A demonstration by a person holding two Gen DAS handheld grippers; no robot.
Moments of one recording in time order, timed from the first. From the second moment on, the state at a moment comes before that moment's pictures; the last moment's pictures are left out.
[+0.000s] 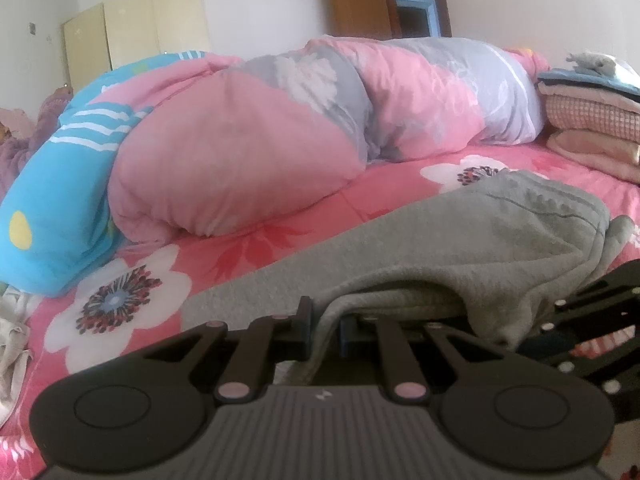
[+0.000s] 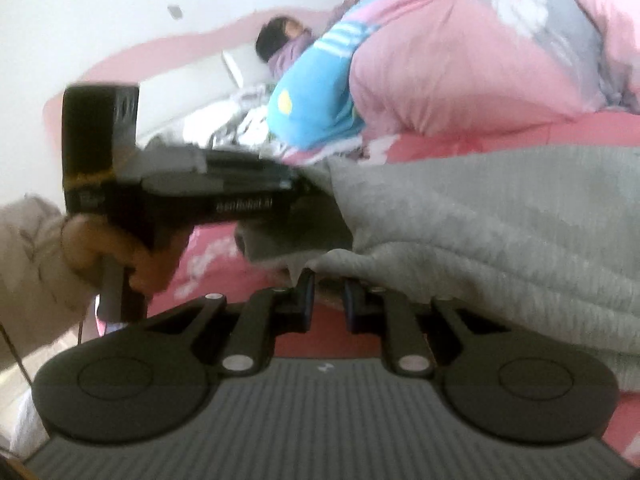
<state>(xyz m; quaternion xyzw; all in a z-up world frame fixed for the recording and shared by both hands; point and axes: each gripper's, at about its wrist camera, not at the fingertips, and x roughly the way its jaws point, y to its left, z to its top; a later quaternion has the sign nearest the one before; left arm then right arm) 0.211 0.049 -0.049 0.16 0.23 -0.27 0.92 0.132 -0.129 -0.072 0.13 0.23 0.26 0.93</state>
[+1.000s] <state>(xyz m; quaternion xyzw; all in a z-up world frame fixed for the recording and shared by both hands) 0.174 0.066 -0.092 0.19 0.22 -0.28 0.91 0.144 -0.148 -0.104 0.33 0.25 0.07 0.91</state>
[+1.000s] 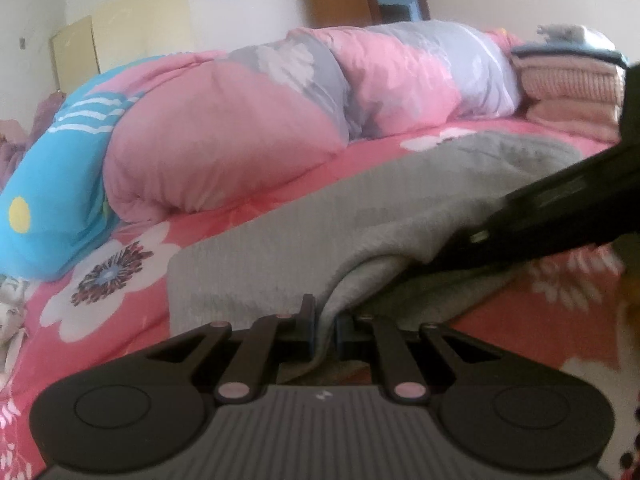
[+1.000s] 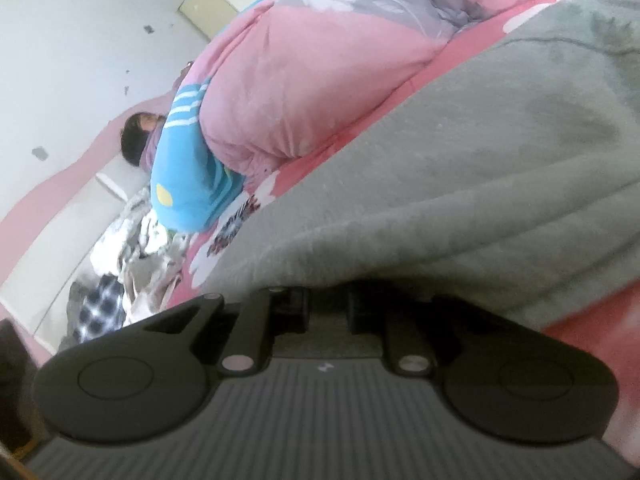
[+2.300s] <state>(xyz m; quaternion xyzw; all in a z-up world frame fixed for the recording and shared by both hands) 0.154 0.136 -0.055 0.01 0.24 -0.26 0.93 0.099 -0.055 -0.081 -0.43 0.15 0.16 0.87</state>
